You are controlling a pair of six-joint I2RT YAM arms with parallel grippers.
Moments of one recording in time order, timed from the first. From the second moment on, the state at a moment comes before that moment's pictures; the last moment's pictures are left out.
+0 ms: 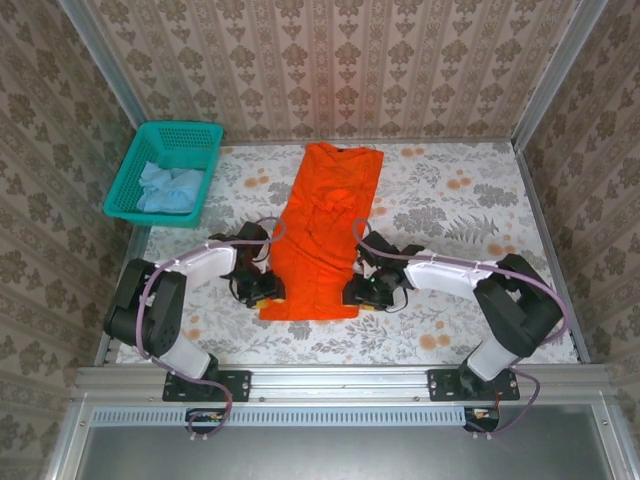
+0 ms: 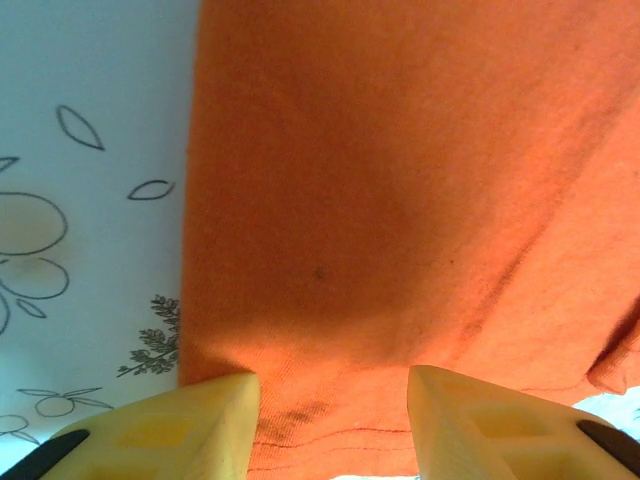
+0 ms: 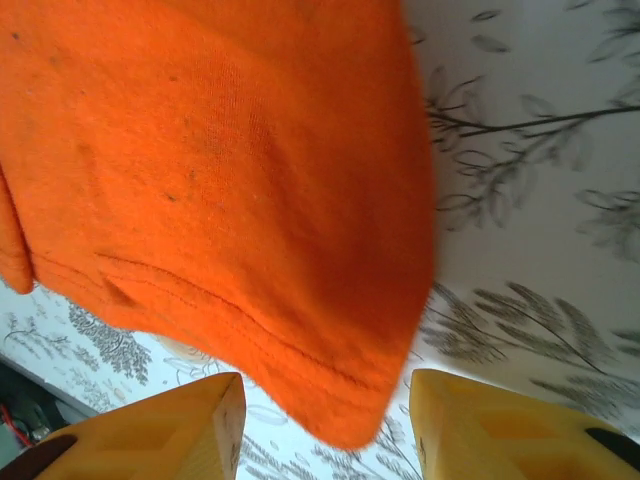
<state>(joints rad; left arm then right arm) -0.45 1.56 0.80 -0.77 0.36 -0.53 0.69 1.62 0.85 -0.48 -0.37 0.79</state>
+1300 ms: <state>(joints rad) -0.66 1.60 0.87 -0.93 0.52 -0.43 0.67 1.11 0.40 -0.49 -0.33 1.08</state>
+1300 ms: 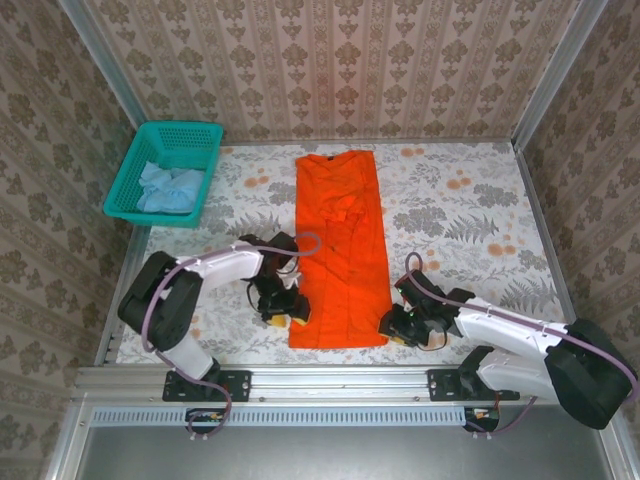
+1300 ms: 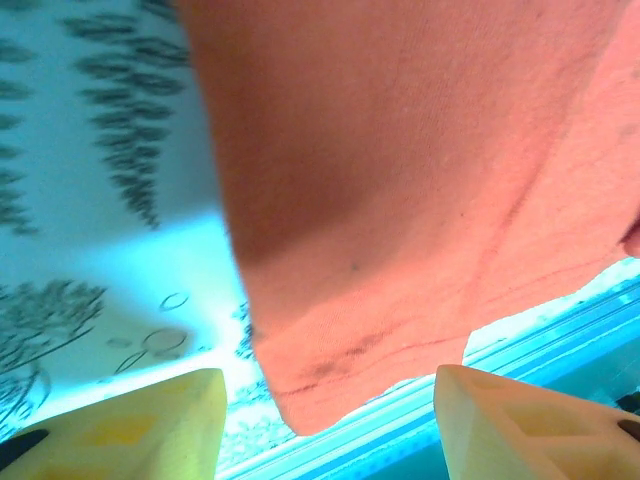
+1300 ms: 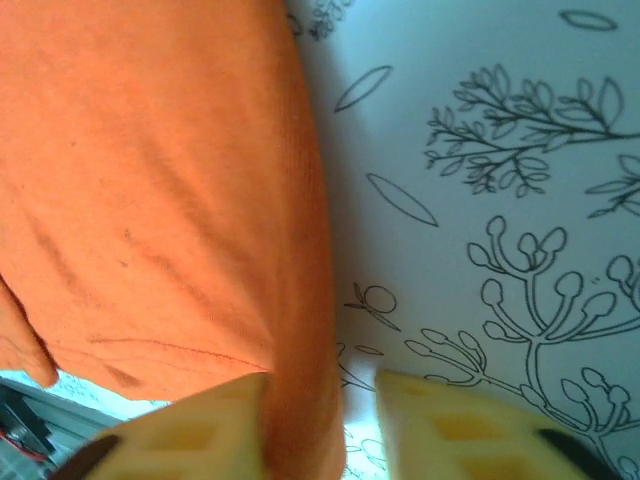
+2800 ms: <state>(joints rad) -0.71 1.67 0.91 -0.87 0.57 -0.56 0.54 1.09 0.46 -0.57 -0.46 0.95</state>
